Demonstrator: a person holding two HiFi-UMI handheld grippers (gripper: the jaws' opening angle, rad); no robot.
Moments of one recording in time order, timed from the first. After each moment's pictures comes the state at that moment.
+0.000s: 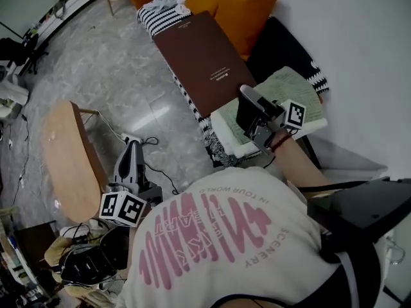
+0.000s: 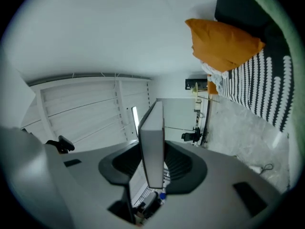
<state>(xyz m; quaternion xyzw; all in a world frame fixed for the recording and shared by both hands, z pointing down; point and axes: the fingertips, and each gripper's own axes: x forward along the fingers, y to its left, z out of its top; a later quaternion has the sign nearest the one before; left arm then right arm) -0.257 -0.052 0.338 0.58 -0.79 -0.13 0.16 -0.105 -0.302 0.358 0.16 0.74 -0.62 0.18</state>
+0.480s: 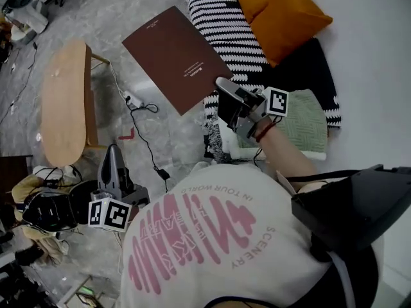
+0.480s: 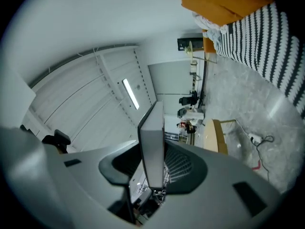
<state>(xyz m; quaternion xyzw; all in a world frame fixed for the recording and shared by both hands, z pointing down) -0.243 0.057 0.330 0.38 -0.90 -0.18 0.14 -0.209 -0.234 0.353 0.30 0.70 -0.65 0.01</state>
